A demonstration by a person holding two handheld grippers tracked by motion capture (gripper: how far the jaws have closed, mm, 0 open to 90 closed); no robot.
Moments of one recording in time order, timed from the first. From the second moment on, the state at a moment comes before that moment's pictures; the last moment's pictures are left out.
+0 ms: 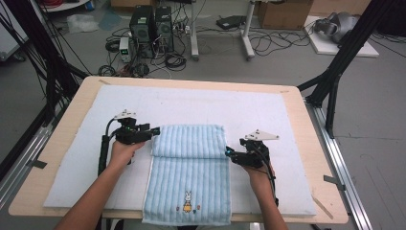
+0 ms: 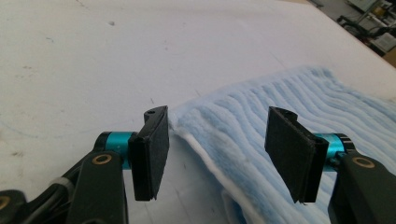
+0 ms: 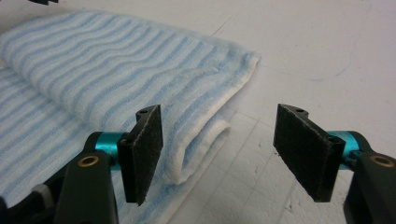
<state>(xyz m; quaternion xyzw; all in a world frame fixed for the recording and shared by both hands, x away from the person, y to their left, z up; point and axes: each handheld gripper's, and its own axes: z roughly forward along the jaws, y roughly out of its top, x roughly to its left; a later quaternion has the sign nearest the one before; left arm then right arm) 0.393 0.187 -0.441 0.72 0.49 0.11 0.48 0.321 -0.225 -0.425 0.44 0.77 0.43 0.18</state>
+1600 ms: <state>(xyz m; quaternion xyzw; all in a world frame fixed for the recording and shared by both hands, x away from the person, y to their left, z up) 0.374 0.180 -0.418 0.73 0.41 0.11 0.53 0.409 -0.165 -0.426 0.45 0.80 0.36 0.17</state>
